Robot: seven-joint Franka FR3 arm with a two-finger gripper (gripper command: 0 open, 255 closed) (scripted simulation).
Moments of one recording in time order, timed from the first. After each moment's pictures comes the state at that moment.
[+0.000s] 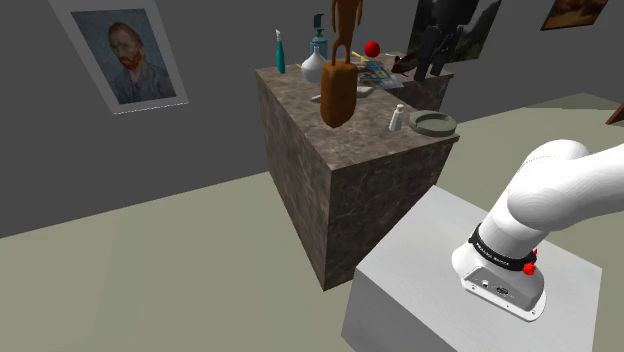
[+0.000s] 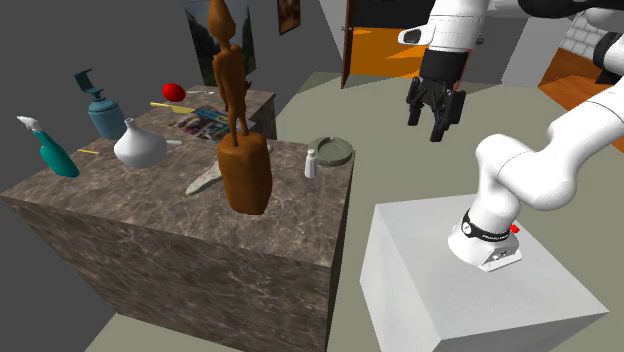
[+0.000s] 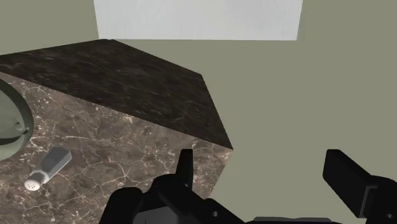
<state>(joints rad) -0.01 -0.83 -0.06 -2.31 0.07 1.55 -0.07</state>
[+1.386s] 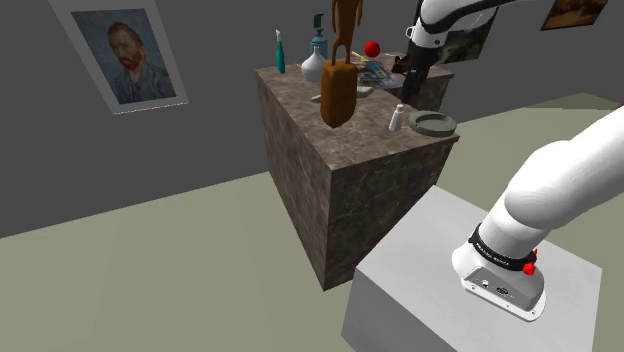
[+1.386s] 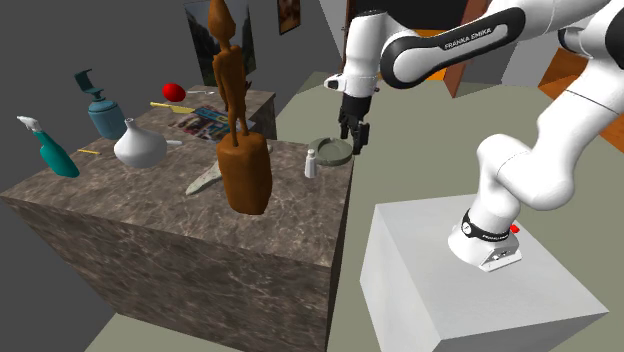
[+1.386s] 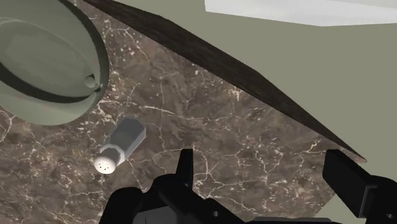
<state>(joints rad) -0.06 -0.40 -0.33 -2.33 -0.12 1.99 -0.46</state>
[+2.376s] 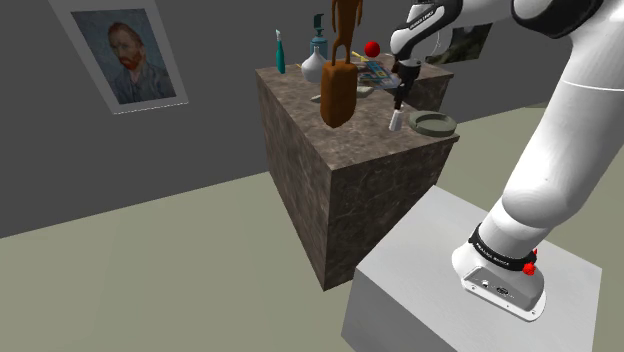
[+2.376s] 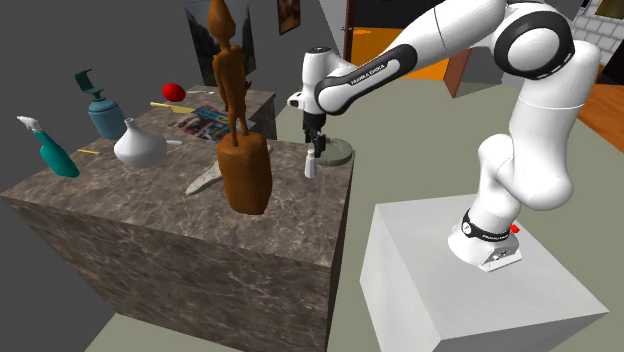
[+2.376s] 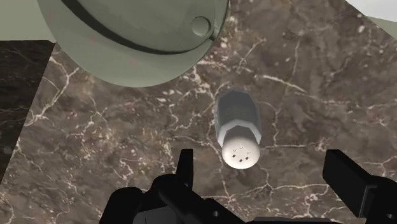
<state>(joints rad) -0.11 0.14 -0.47 -2.03 0.02 2.24 -0.80</state>
